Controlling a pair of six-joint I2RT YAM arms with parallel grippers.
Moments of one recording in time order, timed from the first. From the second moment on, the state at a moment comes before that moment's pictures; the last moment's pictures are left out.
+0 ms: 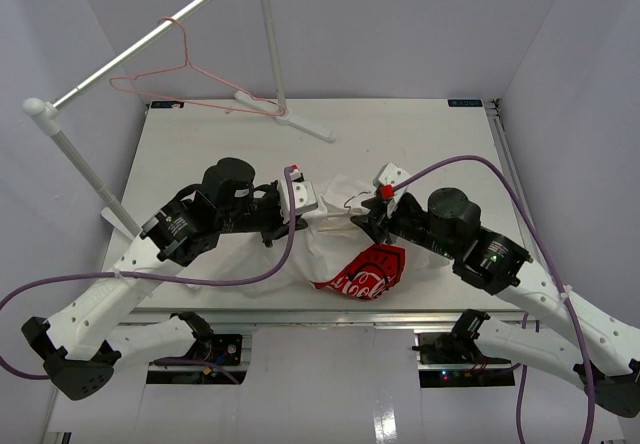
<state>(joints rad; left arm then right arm) -0.79 1.03 1.25 -0.73 0.37 0.39 0.92 0.84 0.93 -0.30 -0.06 -0.15</state>
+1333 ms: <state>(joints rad) -0.77 0.93 1.26 -0.75 0.22 0.21 0.74 0.85 0.90 -0.25 0.29 -0.03</state>
